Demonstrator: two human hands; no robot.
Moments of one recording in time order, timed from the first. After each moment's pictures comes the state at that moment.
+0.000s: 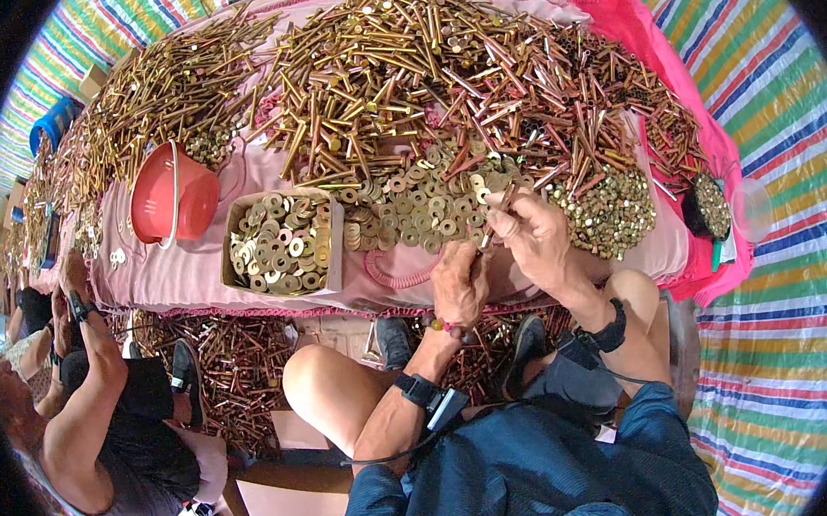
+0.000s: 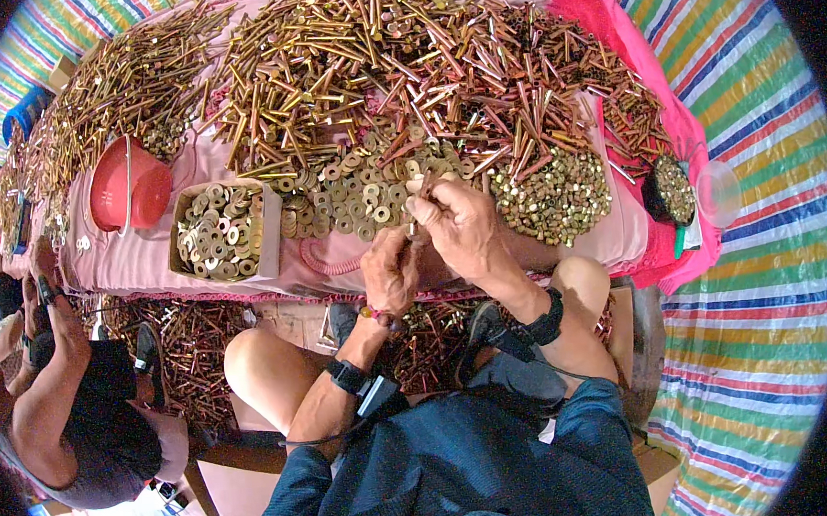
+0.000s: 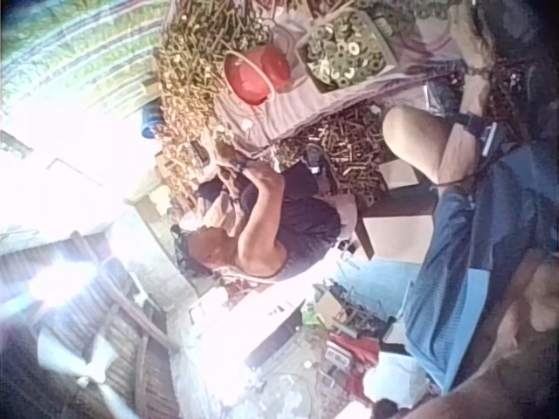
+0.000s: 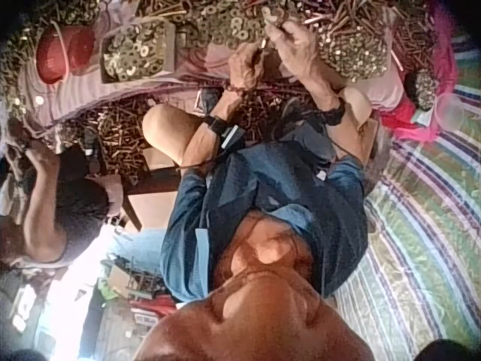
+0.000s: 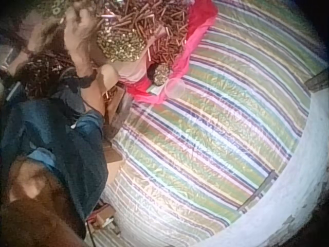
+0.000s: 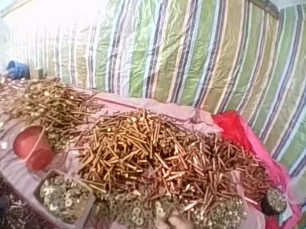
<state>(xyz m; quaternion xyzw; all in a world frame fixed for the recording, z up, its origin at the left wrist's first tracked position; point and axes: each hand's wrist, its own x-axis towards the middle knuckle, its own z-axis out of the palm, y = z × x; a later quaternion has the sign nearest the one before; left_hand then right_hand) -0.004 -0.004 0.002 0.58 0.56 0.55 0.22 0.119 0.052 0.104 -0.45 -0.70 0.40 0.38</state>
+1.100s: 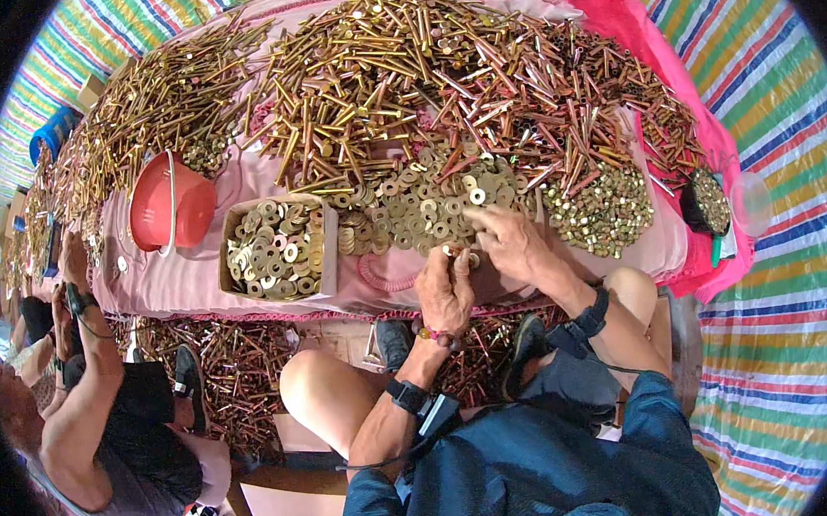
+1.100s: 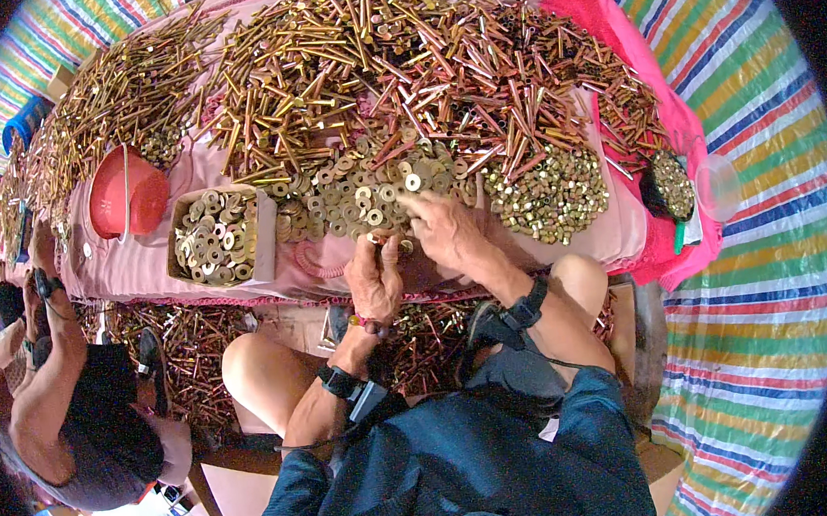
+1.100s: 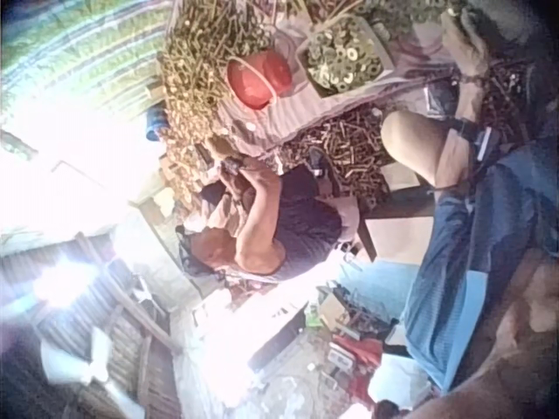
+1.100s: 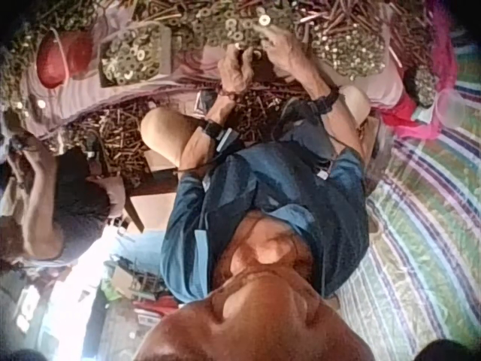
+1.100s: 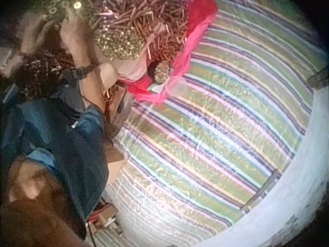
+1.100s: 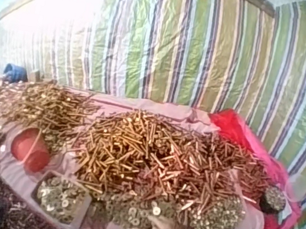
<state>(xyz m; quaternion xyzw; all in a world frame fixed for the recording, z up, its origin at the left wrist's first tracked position) -0.006 -0.014 0.019 0.52 0.57 0.60 0.24 0.131 0.071 0.050 -0.43 -0.83 0.27 0.23</state>
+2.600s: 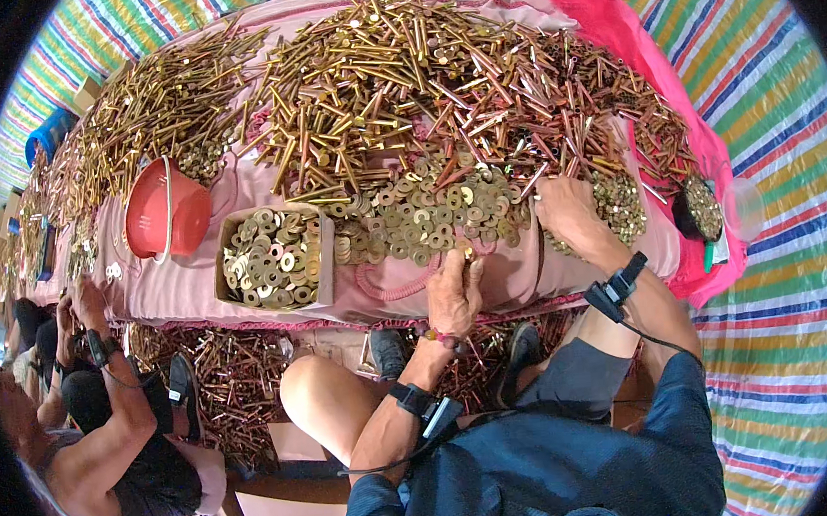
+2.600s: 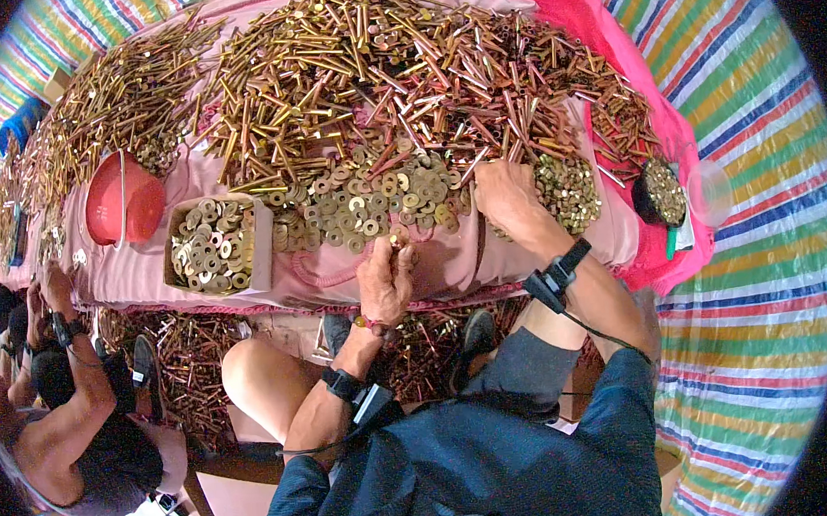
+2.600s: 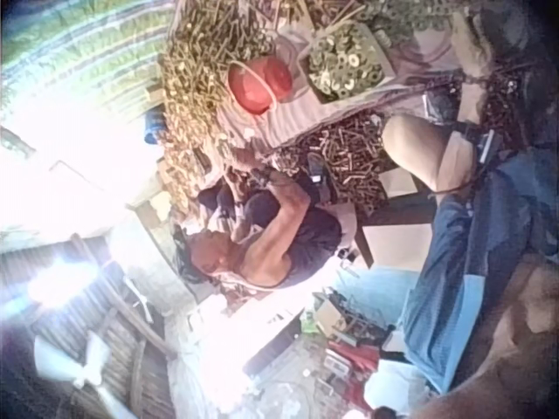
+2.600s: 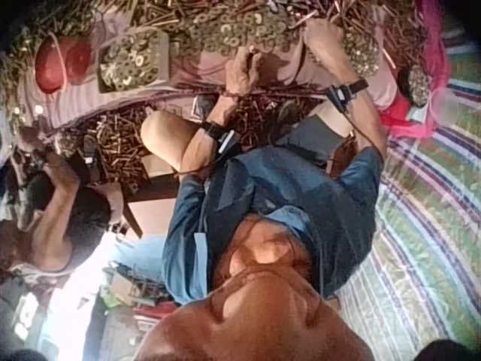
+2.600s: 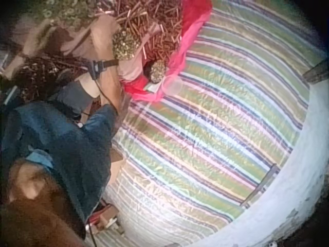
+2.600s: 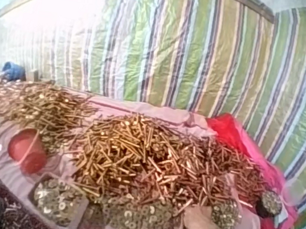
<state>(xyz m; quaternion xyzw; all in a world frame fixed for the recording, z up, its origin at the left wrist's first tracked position) 0.002 -0.005 0.007 0.56 0.54 0.56 0.28 0.201 0.132 0.076 -0.52 -0.85 -0.03 0.05</state>
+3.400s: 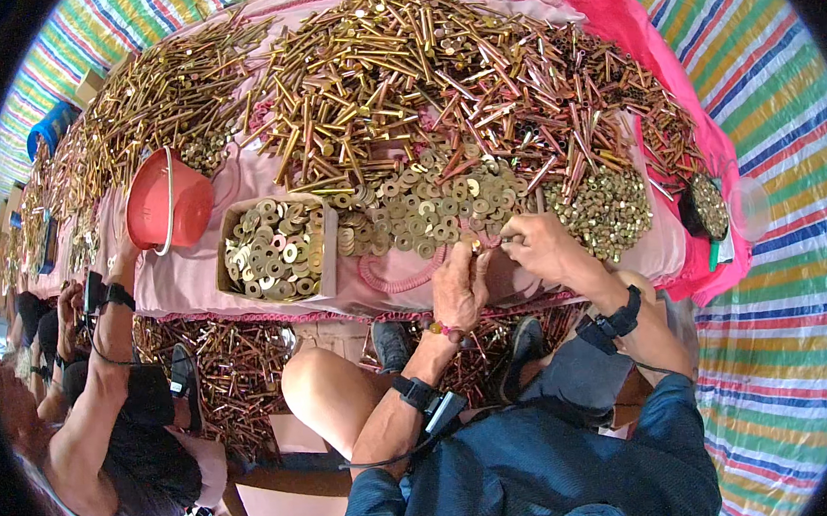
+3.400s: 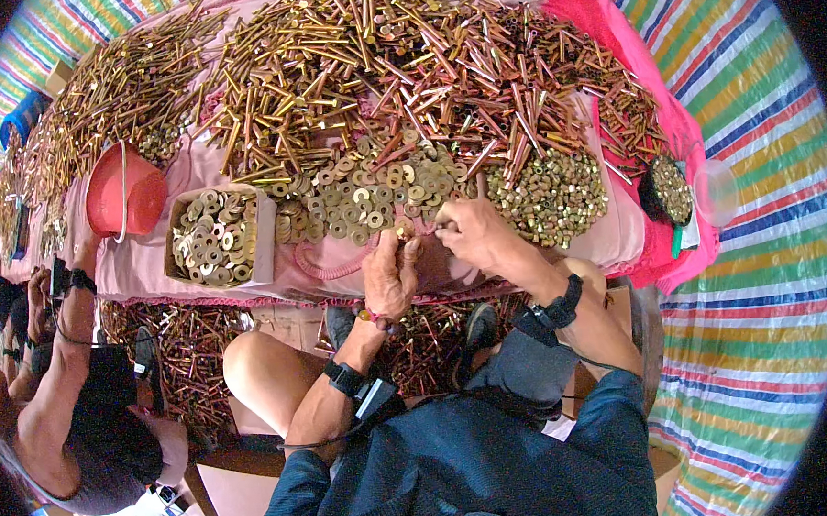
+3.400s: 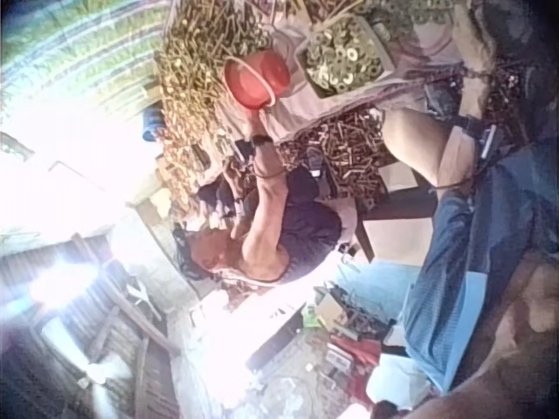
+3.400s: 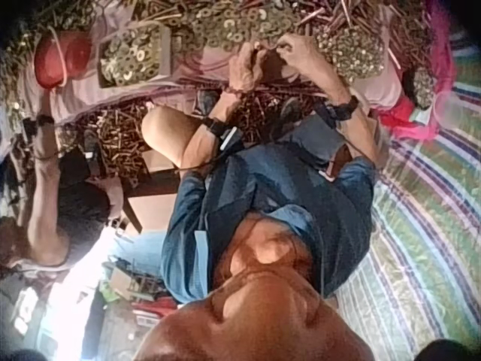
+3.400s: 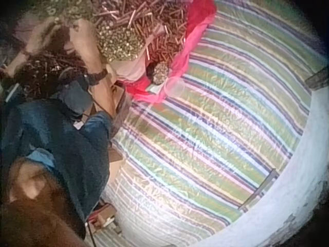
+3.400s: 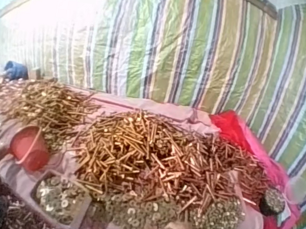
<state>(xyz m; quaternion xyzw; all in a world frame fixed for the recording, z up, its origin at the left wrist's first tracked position) 0.003 -0.003 0.002 0.56 0.54 0.57 0.27 0.172 0.077 0.065 -0.43 -0.84 0.30 0.13</state>
